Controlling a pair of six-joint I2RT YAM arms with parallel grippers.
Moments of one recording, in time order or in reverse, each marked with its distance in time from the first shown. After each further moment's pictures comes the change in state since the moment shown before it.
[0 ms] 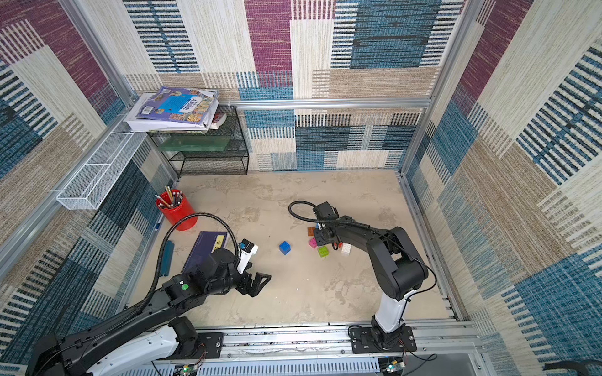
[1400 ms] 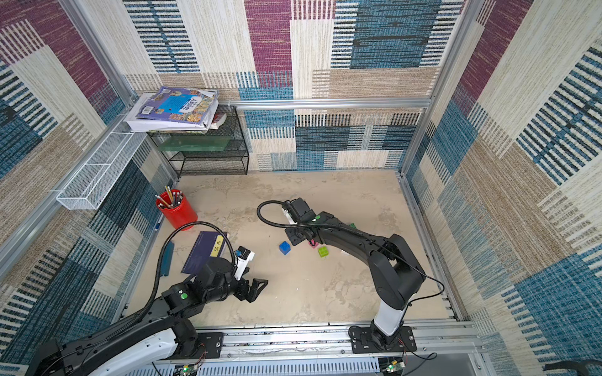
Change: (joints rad) left arm 0.000 -0.101 -0.165 0.098 -0.035 -0.007; right arm 0.253 -0.026 0.217 -0.112 -0.059 -0.053
